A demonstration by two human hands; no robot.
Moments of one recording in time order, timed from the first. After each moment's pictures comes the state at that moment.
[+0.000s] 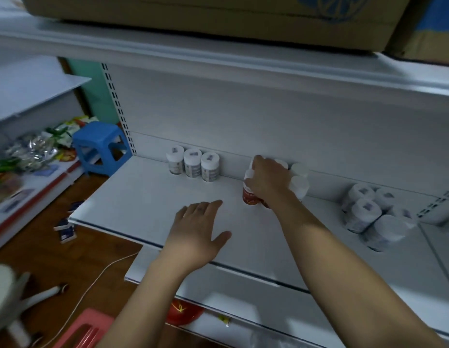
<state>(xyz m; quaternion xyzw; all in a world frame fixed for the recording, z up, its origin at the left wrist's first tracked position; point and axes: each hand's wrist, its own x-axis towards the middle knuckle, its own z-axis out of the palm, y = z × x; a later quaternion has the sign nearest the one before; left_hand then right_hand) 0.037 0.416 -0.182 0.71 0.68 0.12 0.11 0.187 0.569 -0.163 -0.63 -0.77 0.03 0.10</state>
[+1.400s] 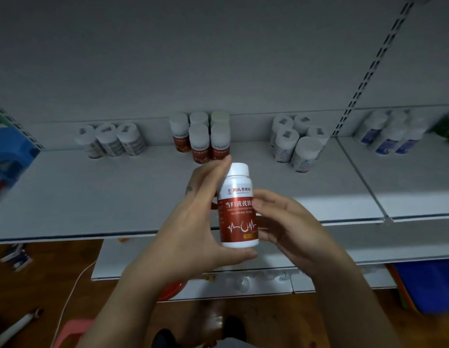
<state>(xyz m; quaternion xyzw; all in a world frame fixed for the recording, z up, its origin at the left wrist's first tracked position) 0.152 0.358 -0.148 0.81 0.43 0.25 0.31 0.341 0.350 -0.169 -0.46 -0.38 0.68 0.42</state>
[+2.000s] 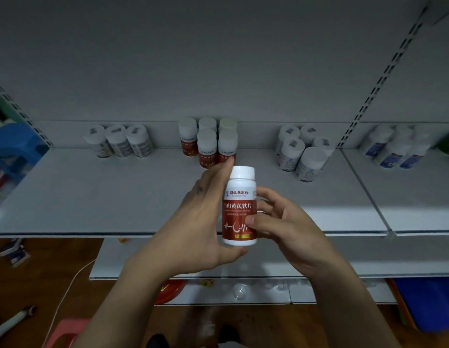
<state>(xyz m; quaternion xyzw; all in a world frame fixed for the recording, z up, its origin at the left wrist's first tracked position) 0.146 0.373 -0.151 0.84 0.43 0.21 0.24 0.332 0.358 -0.168 -0.45 -0.42 0.65 0.44</state>
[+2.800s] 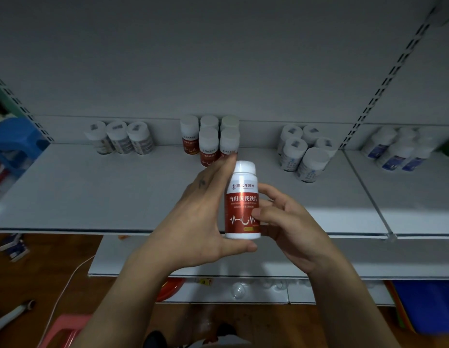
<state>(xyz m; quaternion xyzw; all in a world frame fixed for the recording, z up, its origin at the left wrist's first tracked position) 0.147 0.378 -0.150 0.84 0.44 0.21 0.22 0.333 0.366 -0.167 -0.43 -0.41 0.68 0.44</state>
